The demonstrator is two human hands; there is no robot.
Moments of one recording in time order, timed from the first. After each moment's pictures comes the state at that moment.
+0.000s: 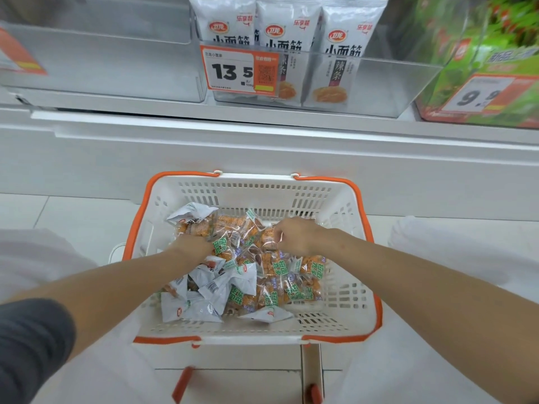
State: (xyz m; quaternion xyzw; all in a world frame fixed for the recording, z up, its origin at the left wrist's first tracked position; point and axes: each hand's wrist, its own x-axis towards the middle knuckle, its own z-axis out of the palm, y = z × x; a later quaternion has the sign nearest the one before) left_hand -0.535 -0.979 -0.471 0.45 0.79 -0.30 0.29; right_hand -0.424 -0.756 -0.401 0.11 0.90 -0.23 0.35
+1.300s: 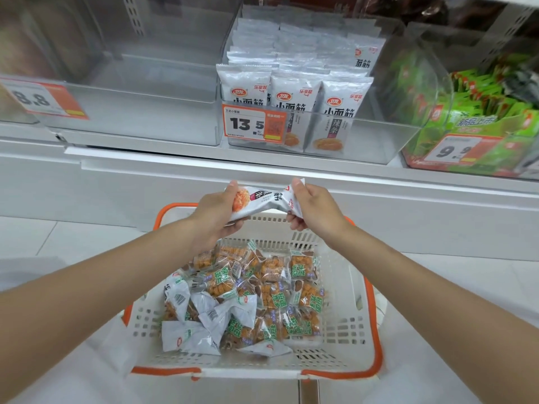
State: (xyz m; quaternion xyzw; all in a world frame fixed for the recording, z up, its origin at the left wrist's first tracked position) left_hand -0.542 -0.909 -0.306 -0.10 0.70 0.61 0.36; right_hand -0.447 -0.750 -0.289 0.26 0.79 -0.56 -0.01
